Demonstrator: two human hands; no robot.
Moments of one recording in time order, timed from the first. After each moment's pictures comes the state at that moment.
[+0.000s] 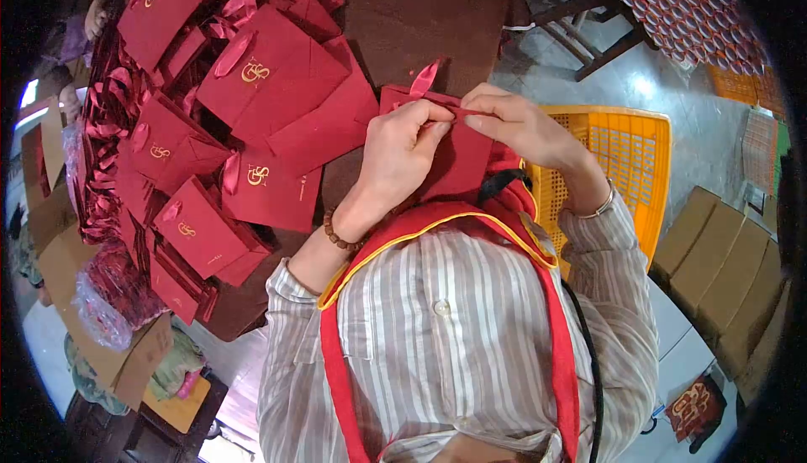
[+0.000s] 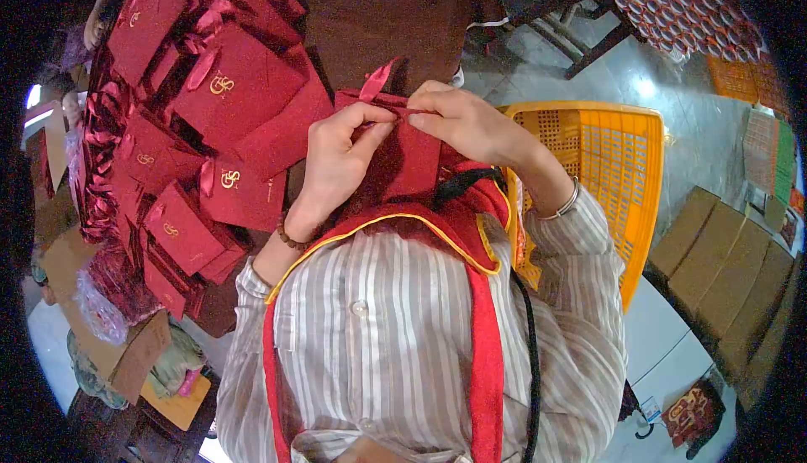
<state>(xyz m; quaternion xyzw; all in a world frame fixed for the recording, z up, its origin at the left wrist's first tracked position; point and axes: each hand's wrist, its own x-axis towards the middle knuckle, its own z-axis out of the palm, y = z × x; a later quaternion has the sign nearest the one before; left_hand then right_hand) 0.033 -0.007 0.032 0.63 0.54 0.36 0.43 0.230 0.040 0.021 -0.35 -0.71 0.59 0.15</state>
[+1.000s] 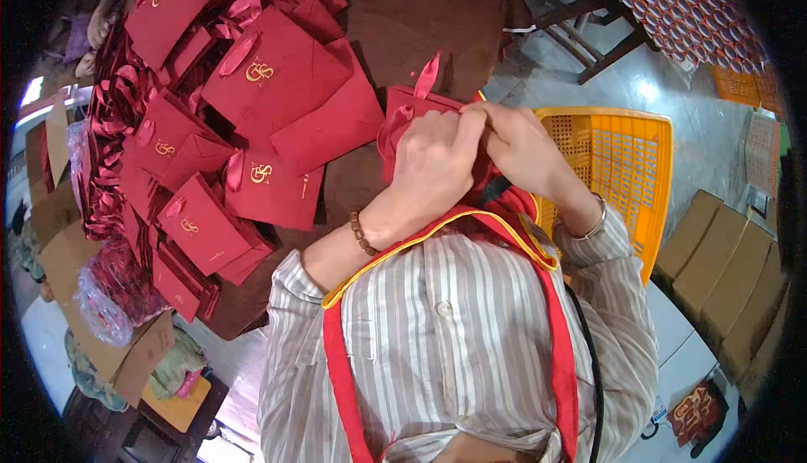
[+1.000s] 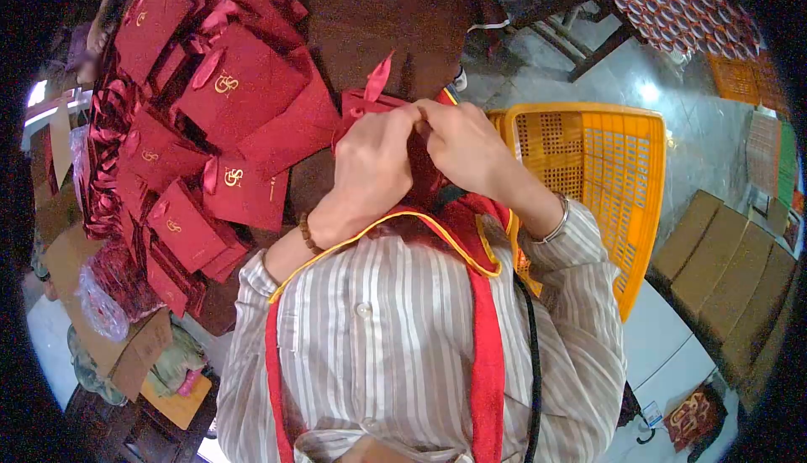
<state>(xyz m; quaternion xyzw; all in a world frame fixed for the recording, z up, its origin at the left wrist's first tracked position) 0.063 -0.015 0.032 0.81 0.48 0.32 0.14 0.211 0.014 0.050 -0.51 -0.72 0.45 0.13</state>
